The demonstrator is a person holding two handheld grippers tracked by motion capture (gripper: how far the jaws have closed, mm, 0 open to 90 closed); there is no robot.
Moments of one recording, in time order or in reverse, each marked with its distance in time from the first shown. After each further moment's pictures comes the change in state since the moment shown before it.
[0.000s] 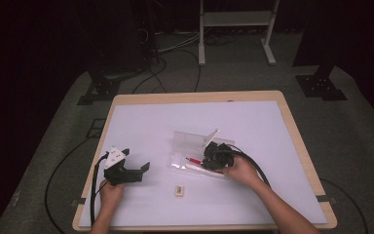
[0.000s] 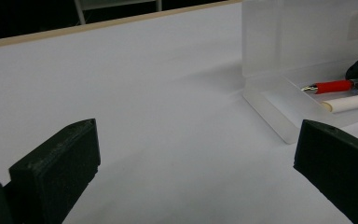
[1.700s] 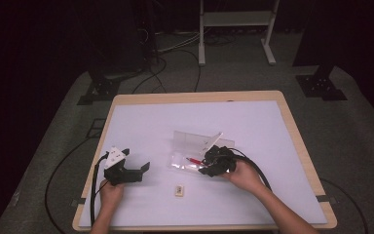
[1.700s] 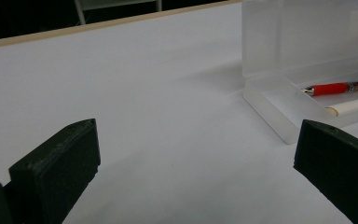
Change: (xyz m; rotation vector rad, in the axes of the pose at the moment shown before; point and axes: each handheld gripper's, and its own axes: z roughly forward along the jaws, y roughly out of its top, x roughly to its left) left arm 0.000 0.000 0.000 0.003 0.001 0.003; right arm 0.023 0.000 -0.023 -0.075 0.012 -0.026
